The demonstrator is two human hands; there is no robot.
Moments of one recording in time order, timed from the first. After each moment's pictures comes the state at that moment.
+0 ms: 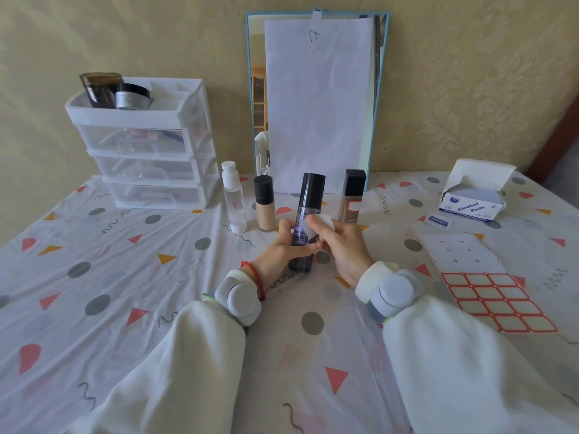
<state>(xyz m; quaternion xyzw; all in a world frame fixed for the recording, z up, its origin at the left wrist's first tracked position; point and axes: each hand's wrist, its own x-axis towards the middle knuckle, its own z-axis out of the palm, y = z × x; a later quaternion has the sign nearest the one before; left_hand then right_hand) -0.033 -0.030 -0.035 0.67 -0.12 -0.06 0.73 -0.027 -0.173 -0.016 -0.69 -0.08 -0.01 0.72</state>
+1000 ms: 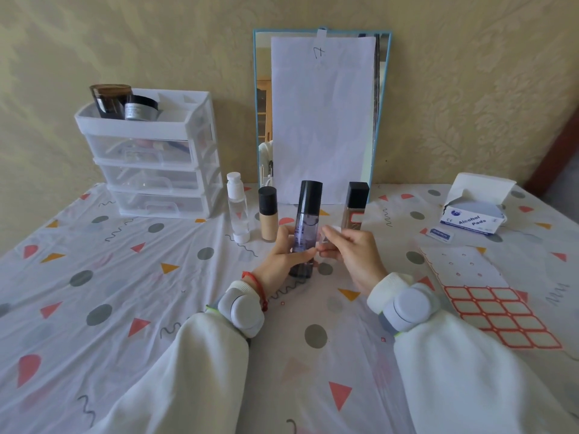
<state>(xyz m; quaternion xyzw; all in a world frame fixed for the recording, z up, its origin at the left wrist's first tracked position) -0.036 -0.032 -0.028 0.68 -0.09 -0.03 0.73 -0.026 -0.186 -0.010 -0.68 -0.07 -0.02 0.73</state>
